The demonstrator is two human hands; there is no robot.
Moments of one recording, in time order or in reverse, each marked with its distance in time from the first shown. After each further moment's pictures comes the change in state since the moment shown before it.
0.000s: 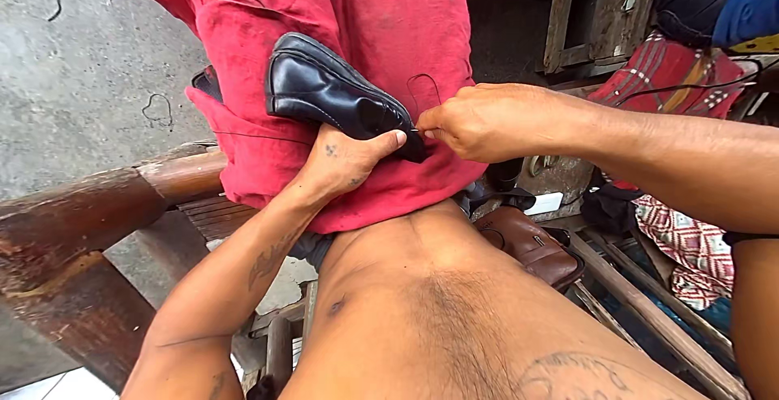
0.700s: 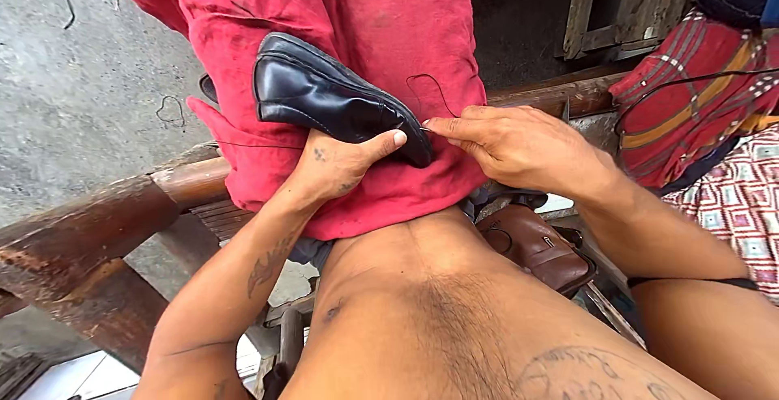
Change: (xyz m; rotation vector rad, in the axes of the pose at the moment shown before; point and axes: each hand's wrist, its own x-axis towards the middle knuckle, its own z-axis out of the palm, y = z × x) left_hand 0.011 0.007 -0.002 -0.067 -0.031 0.077; right_hand -0.028 0.036 0.054 0.145 0.410 -0.043
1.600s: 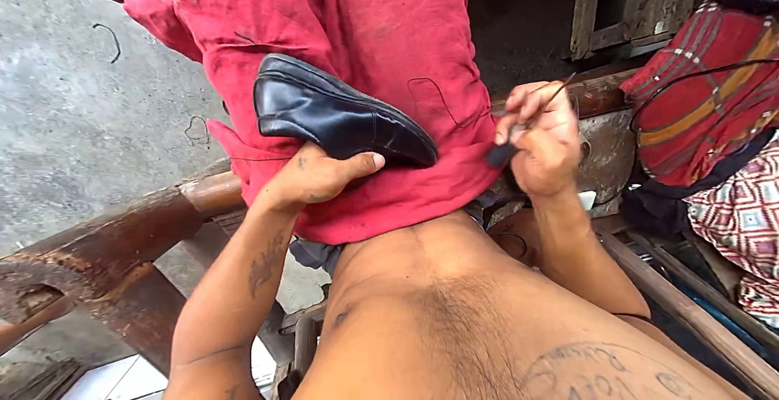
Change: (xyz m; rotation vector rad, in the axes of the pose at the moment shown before) left_hand -0.006 -0.005 -0.037 -0.062 -0.312 -0.002; right_hand -0.014 0.030 0.075 1.095 0.906 -0.043
